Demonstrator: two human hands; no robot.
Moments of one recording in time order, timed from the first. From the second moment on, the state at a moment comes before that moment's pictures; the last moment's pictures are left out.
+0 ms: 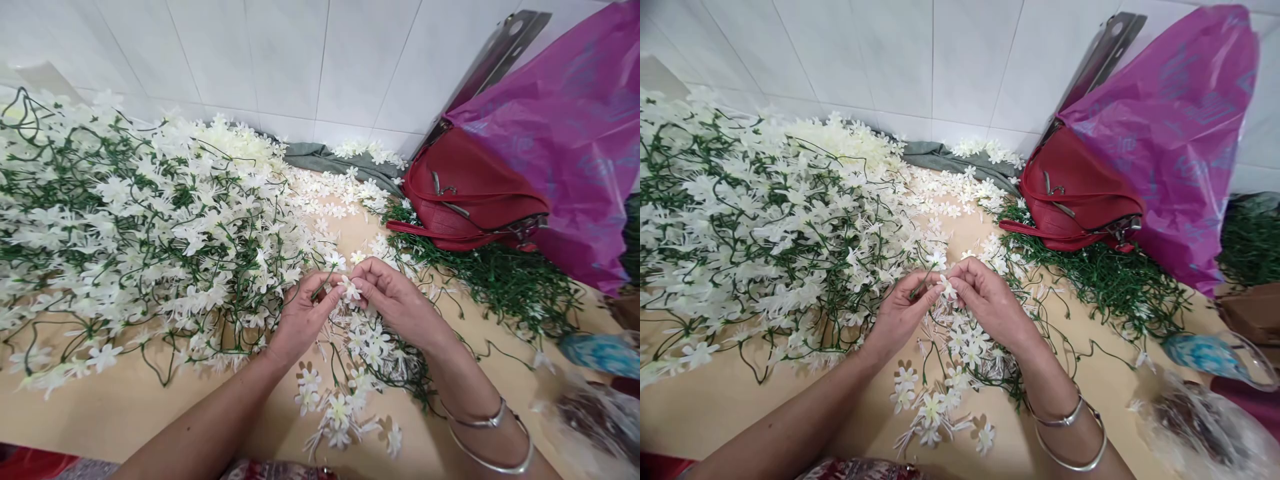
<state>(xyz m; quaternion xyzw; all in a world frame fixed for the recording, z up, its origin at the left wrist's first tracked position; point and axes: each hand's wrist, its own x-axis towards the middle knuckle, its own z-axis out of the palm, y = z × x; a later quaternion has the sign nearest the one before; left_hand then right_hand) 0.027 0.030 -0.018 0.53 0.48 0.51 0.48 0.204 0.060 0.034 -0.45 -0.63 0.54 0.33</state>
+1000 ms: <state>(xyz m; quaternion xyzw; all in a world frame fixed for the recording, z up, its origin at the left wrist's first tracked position) 0.032 0.027 -0.009 0.49 0.49 0.52 0.50 0.224 0.134 0.017 -0.66 -0.71 0.03 0.23</state>
